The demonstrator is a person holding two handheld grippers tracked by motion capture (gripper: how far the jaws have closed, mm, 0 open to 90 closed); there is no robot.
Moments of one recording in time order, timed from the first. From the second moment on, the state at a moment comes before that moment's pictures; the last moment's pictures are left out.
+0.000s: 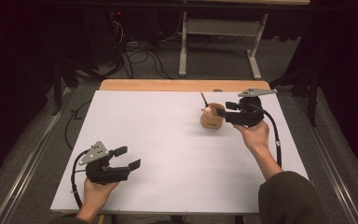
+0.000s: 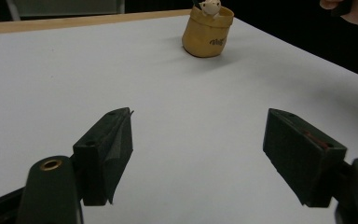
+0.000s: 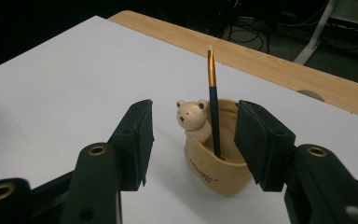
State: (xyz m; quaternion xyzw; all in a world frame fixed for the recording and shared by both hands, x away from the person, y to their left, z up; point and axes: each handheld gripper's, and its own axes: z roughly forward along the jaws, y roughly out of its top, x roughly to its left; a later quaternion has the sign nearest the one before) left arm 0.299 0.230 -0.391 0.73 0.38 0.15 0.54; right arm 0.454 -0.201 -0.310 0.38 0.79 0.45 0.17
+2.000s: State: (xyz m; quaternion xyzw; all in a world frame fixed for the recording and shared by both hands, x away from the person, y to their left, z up) left arm 0.299 0.230 -0.392 0.73 0.39 0.15 0.54; right arm 0.418 -0.218 -0.303 0.36 0.79 0.47 0.16
